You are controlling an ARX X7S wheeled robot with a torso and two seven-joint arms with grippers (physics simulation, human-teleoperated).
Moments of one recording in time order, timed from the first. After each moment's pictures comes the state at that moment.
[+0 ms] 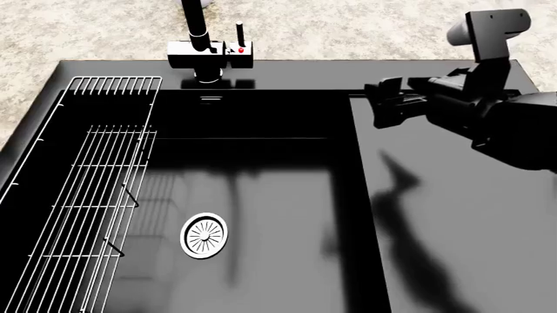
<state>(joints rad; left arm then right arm) -2.20 -1.57 1.31 -0.11 -2.44 -1.57 -1.56 1.44 0.84 -0.99 0.16 1.50 0.66 0.17</state>
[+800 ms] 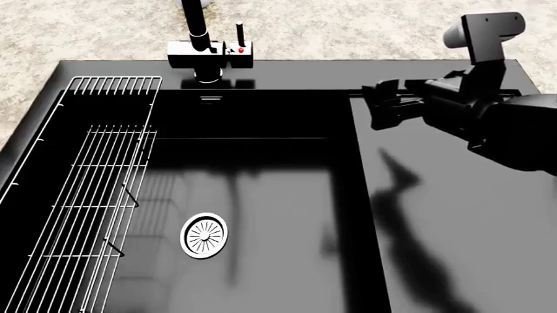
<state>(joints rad) -2.21 -1.57 1.19 -0.06 -2.48 -1.57 -1.57 1.43 0.83 -0.98 0.16 1.49 0.66 0.16</state>
